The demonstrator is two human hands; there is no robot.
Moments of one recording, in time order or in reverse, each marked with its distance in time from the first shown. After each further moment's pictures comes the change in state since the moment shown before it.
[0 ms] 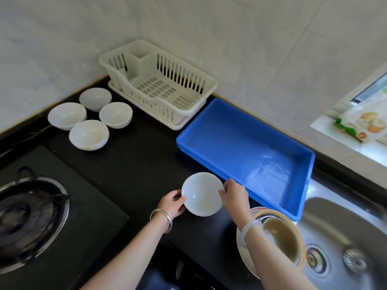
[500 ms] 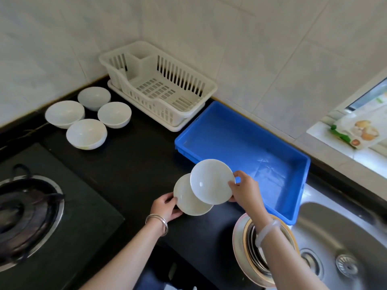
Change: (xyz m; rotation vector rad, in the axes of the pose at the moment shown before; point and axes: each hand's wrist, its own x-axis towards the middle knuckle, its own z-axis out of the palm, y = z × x) left_hand -0.003 -0.003 -0.005 -0.224 0.066 -0.023; right_hand 0.003 -0.003 -0.047 0.319 -0.013 0.005
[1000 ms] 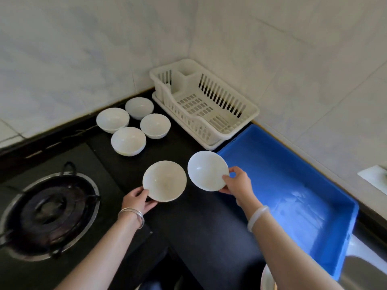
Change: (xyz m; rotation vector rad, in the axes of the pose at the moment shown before) left_hand 0.019 0.079 -0.118 -0.343 0.379 0.083; right_hand 0.060 -0.099 0.082 0.309 -0.172 0.022
